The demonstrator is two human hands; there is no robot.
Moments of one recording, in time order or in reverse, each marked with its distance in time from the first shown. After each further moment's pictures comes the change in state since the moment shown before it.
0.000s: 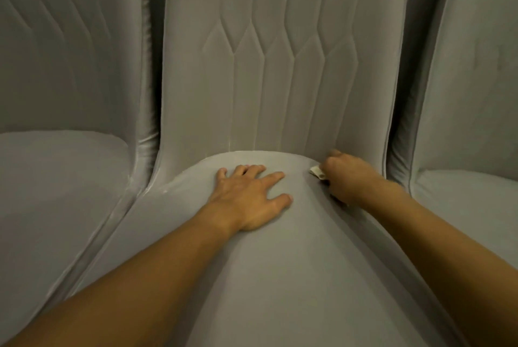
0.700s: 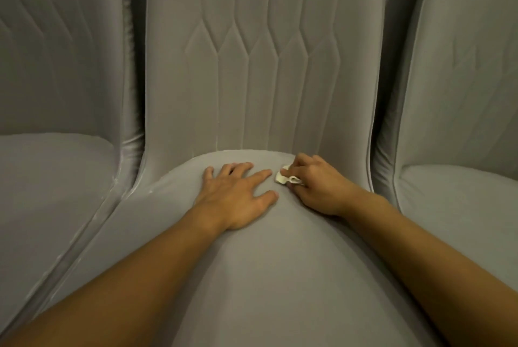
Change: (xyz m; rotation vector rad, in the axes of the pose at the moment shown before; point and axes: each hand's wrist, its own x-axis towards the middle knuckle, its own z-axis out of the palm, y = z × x) left_hand -0.001 0.005 0.001 0.017 0.018 -0.024; right_hand -0.018 -0.011 0.017 0.325 0.155 -0.331
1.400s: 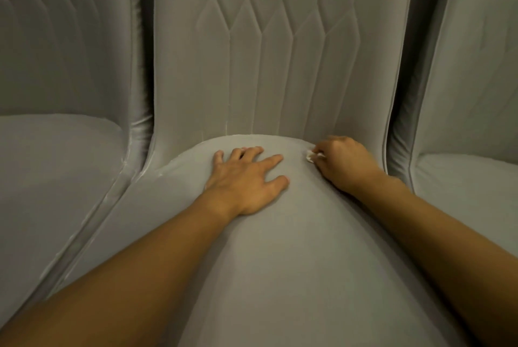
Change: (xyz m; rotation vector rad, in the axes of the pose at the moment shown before) left_hand 0.000 -0.002 0.002 -0.021 0.027 0.009; right_hand 0.007 0.015 0.000 -0.161 0.157 0.235
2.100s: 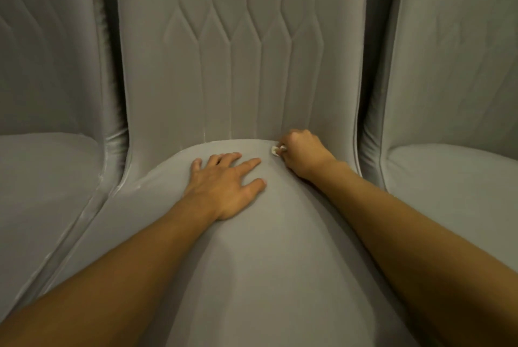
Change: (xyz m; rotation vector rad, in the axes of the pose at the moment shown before) left_hand 0.000 0.004 -0.001 0.055 -0.018 -0.036; right_hand 0.031 -0.012 0.010 0.078 -0.058 0.016
